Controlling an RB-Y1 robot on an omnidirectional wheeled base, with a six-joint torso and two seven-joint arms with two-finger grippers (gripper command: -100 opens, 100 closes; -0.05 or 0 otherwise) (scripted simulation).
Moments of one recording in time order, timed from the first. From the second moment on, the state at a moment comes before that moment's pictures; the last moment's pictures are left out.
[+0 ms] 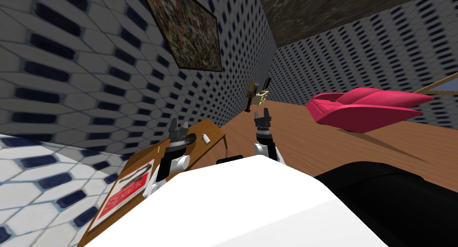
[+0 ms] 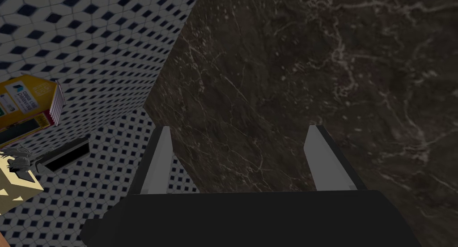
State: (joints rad) left arm 0.39 0.26 0.07 -2.16 0.15 -0.40 -0.01; right arm 0.48 0.01 -0.01 -2.23 -0.03 -0.55 -0.10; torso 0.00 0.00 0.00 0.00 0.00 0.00
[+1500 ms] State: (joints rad) left arm 0.23 0.54 0.09 -1.81 0.47 -0.03 -0.25; right arm 0.48 0.01 -0.01 -2.23 -0.03 -0.55 -0.10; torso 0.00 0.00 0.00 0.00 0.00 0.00
